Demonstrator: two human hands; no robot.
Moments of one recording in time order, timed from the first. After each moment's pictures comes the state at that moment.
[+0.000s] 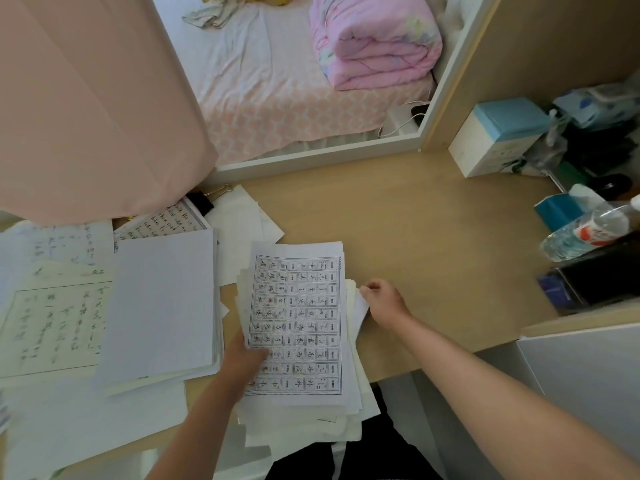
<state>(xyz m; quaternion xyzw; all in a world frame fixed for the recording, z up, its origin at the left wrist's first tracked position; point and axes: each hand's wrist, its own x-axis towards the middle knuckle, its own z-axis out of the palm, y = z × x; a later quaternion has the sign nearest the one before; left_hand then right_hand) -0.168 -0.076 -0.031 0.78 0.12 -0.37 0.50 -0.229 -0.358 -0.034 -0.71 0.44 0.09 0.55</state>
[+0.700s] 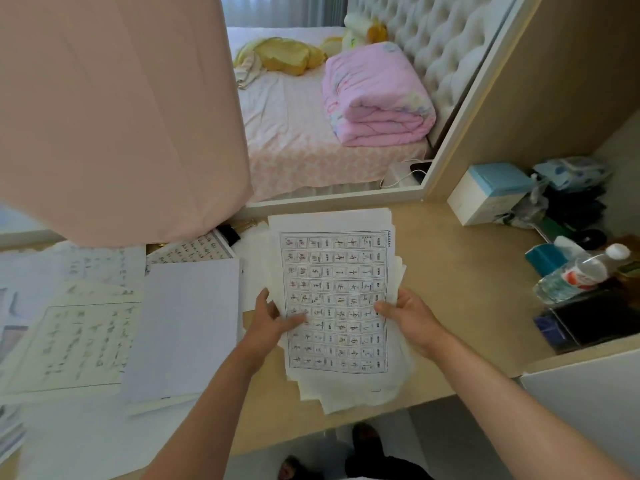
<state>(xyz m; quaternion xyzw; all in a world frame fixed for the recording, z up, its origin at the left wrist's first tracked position) -0.109 -0.088 0.035 0.70 -0.01 -0.37 0.61 -0.230 -0.338 0.076 -0.66 0.29 0.04 0.69</state>
